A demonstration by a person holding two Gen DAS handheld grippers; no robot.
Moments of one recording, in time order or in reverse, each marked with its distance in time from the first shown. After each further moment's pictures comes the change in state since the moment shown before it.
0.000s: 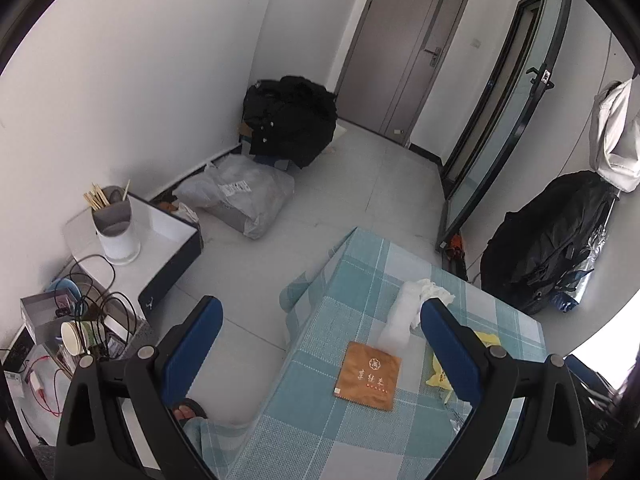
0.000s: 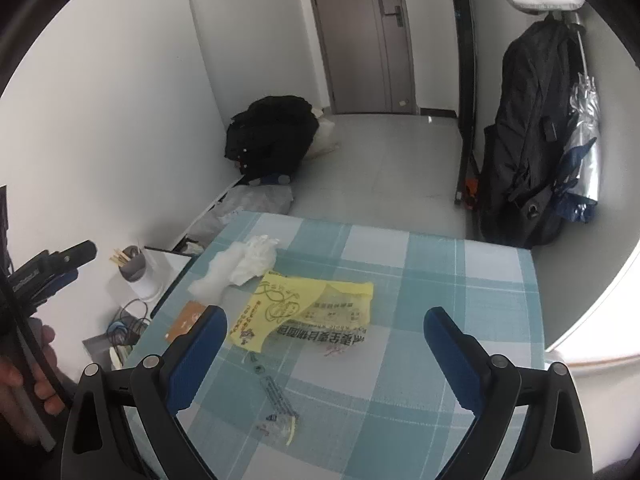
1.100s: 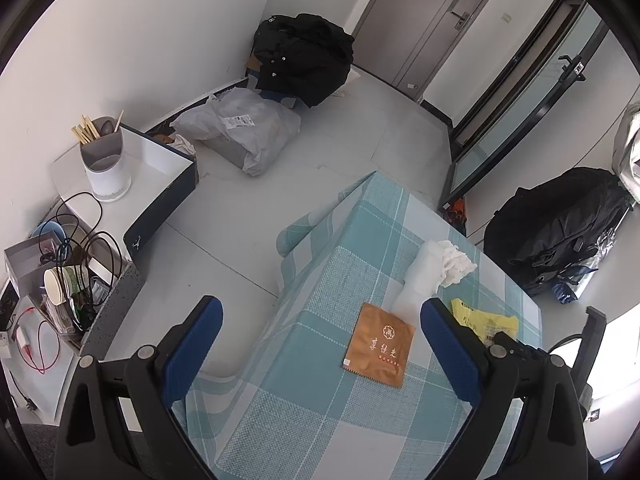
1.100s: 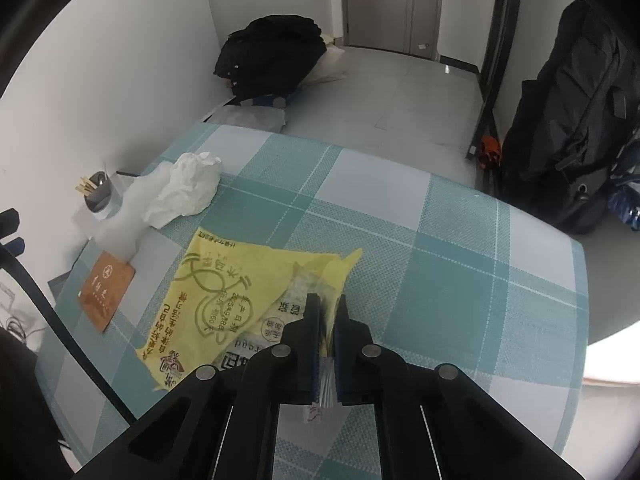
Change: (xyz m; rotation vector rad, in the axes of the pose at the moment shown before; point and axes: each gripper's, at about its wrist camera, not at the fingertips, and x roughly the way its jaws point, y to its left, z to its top) left arm 0.032 0.021 -0.004 -0.096 0.217 -0.027; right arm 0.099 -0.016 -0.010 -0.120 0.247 -0.032
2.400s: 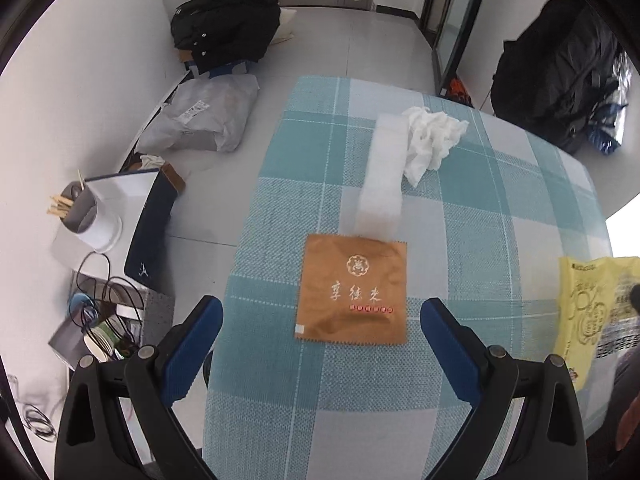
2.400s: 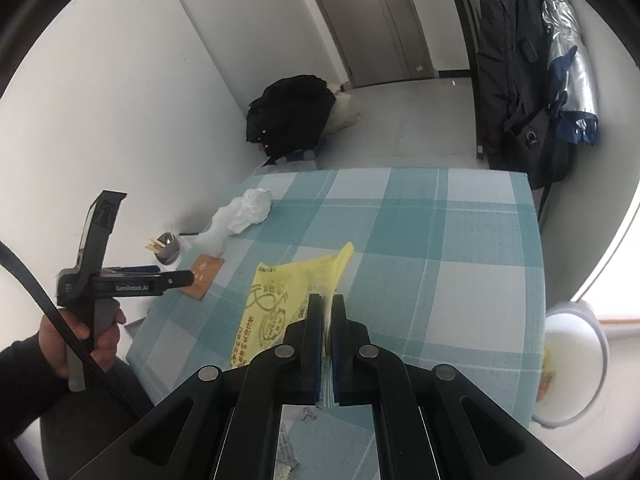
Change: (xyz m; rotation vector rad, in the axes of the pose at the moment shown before) left arm 0.055 -0.063 -0.031 0.441 0.215 0.180; right arm -0.107 -0.047 -0.077 0.180 -0.195 0.226
